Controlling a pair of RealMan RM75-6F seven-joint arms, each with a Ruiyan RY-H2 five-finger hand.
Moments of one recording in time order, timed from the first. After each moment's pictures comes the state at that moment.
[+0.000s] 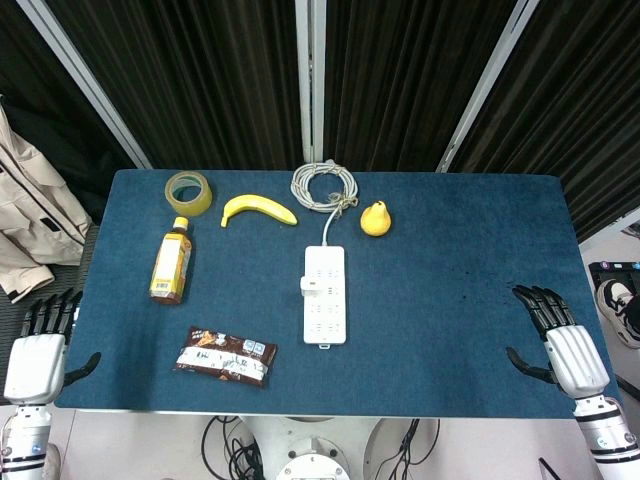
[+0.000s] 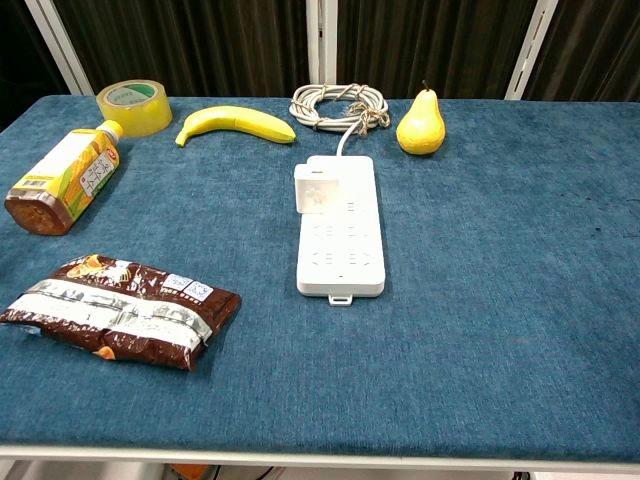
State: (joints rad) left arm -0.10 -1.23 0.02 -1.65 1.42 1.60 0.19; right arm 0.16 -1.12 -0.04 -1.58 -1.63 1.48 0.27
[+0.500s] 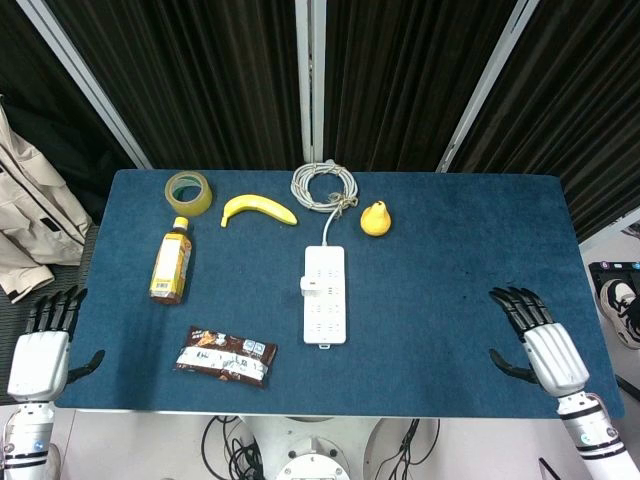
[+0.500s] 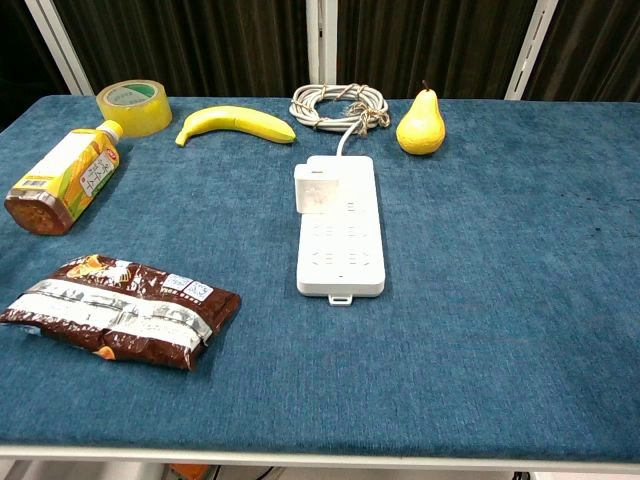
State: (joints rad) left arm -0.11 -1.23 -0.01 -1.65 1.46 1.57 0.18; right arm 0.20 -1.14 -0.04 -1.59 -1.70 1.43 0.22
